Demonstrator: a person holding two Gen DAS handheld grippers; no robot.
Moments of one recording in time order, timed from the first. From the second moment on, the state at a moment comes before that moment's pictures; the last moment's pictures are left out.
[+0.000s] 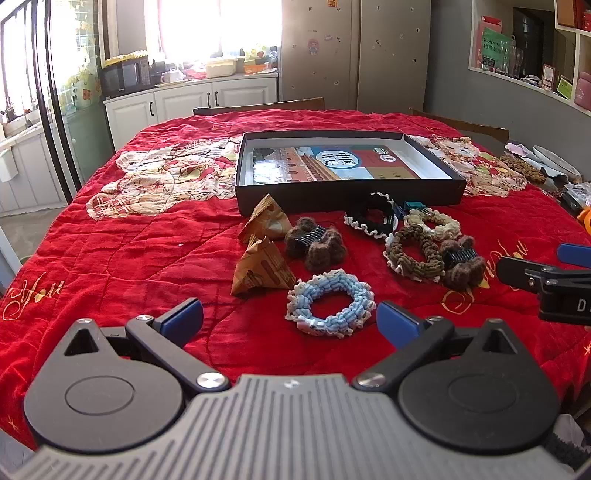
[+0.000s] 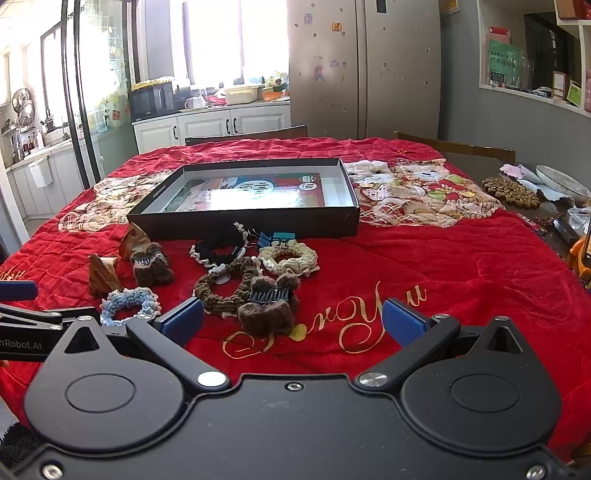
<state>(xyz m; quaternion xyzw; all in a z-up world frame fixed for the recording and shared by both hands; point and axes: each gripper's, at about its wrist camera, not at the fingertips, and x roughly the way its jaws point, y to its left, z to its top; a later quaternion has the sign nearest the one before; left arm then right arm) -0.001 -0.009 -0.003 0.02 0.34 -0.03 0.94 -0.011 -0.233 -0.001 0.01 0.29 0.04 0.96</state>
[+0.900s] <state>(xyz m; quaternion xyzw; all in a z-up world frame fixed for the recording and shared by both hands) 0.015 0.002 -0.011 0.01 0.34 -0.07 0.94 0.005 -0.239 -0.016 0.00 0.30 0.07 0.95</state>
